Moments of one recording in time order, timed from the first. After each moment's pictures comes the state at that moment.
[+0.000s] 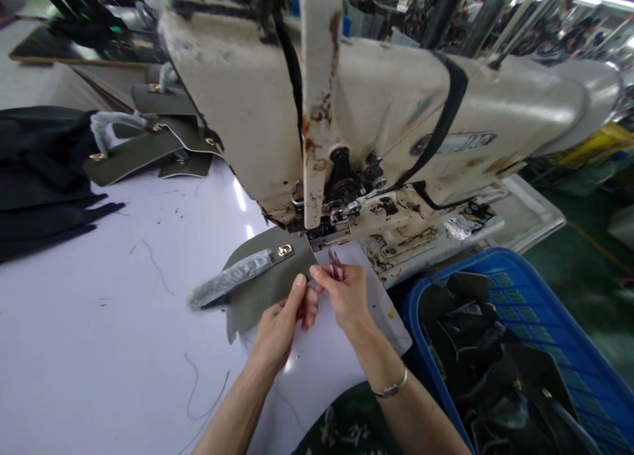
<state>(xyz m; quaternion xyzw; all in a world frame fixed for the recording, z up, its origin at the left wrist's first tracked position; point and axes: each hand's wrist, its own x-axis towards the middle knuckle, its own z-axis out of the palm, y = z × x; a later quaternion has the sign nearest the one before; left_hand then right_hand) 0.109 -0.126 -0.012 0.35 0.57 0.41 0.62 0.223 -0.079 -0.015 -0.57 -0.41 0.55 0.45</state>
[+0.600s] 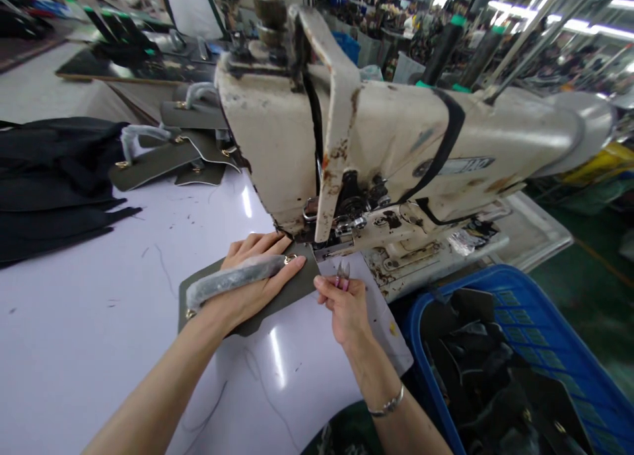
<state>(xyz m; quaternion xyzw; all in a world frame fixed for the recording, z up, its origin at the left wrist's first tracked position) 0.034 -0.046 0.020 0.78 0.60 0.17 0.08 0.214 -0.077 -0.016 -0.52 -0.23 0.65 0.50</state>
